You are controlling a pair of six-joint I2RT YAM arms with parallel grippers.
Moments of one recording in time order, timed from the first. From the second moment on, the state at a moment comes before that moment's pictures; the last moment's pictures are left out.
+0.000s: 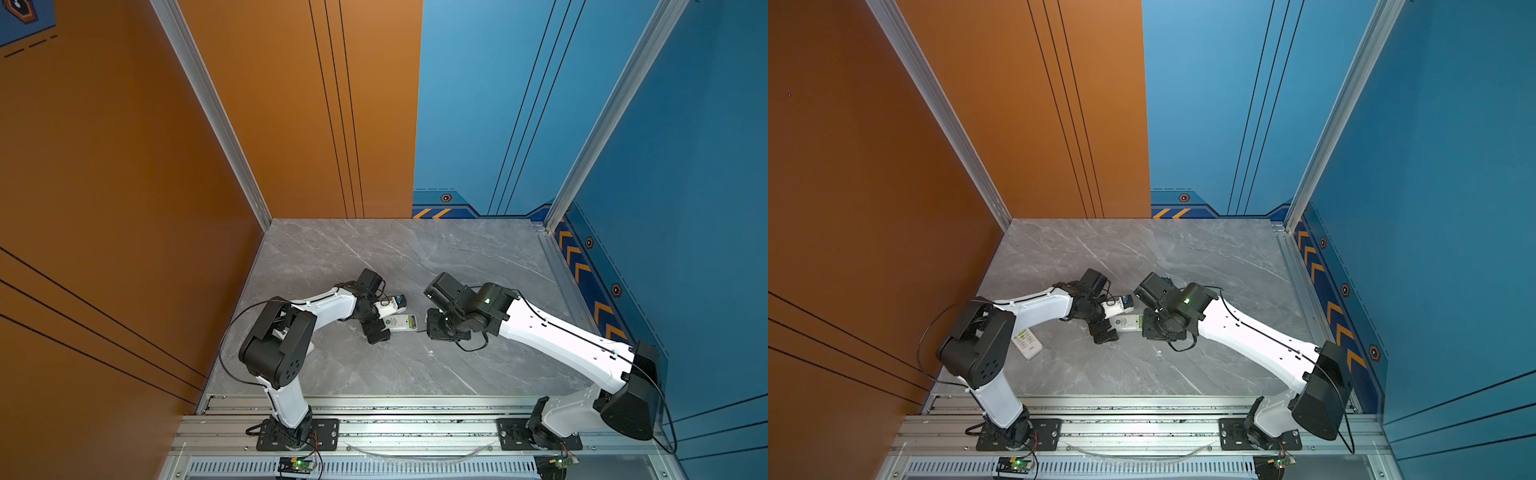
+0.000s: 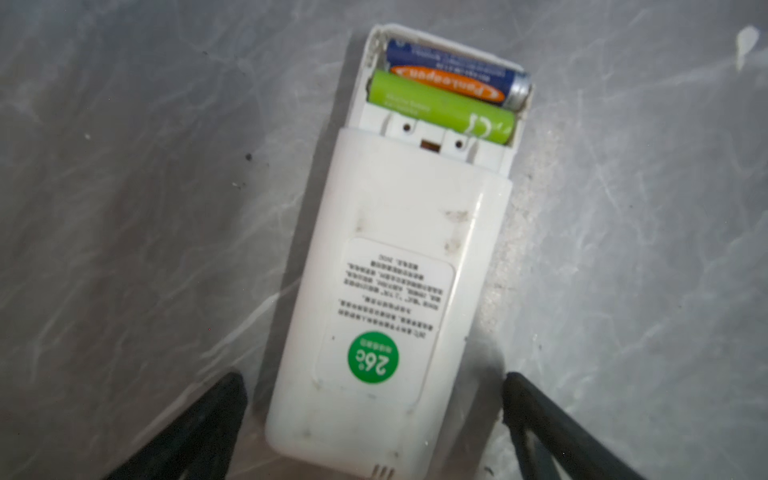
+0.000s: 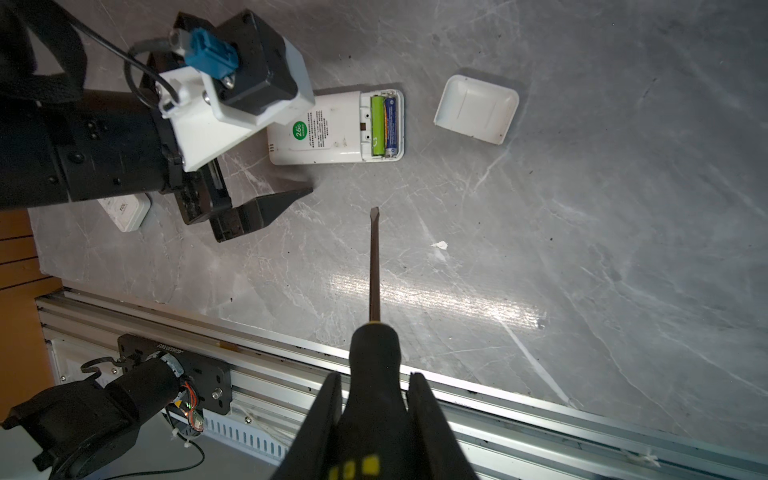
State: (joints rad) left arm -0.48 1.76 1.01 -0.51 0.26 0.70; right arm 0.91 1.44 1.33 -1.04 0.00 0.91
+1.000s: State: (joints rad) left arm -0.73 1.57 0.75 -0.17 -0.03 0.64; right arm 0.93 1.54 1.32 -1.04 0.04 0.82
